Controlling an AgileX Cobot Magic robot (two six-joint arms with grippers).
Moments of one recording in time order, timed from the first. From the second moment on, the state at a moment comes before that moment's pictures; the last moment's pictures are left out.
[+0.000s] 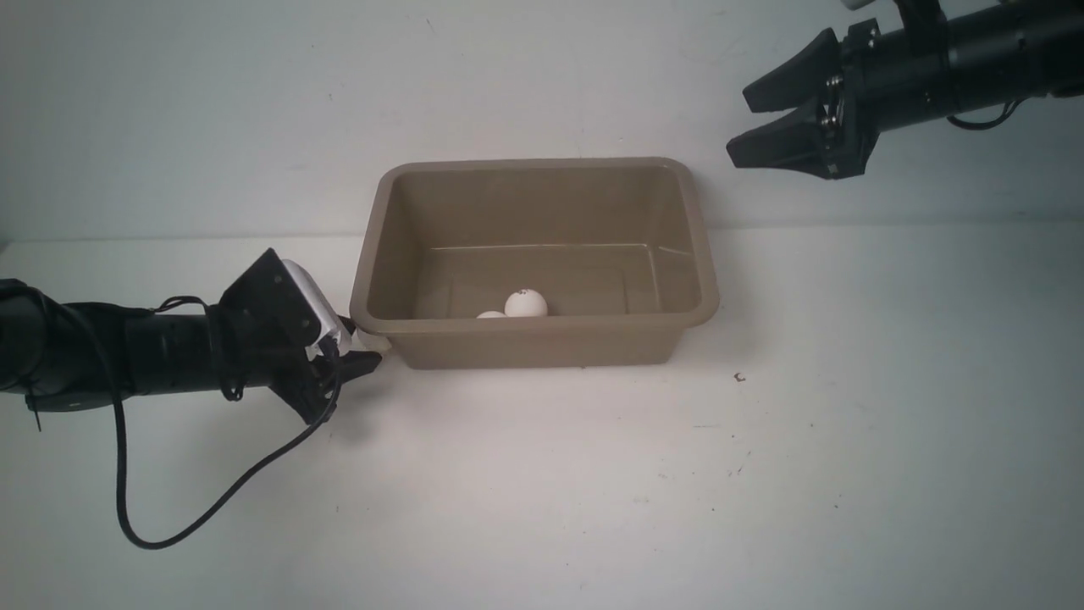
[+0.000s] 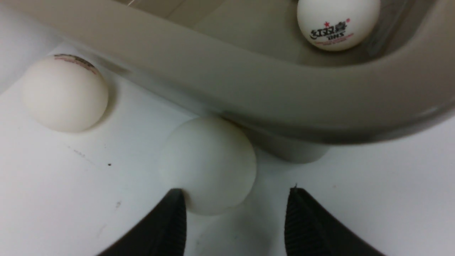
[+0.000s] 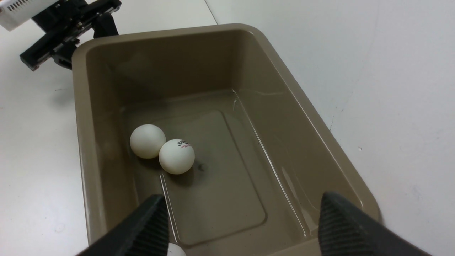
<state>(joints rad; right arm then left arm) -0.02 2.07 -1.83 1.13 1.22 -1.72 0.14 2.14 -1.11 -1.70 0.73 2.58</state>
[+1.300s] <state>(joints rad) -0.02 2.07 -1.83 1.13 1.22 -1.72 0.12 2.24 -1.31 -1.70 0.77 2.48</state>
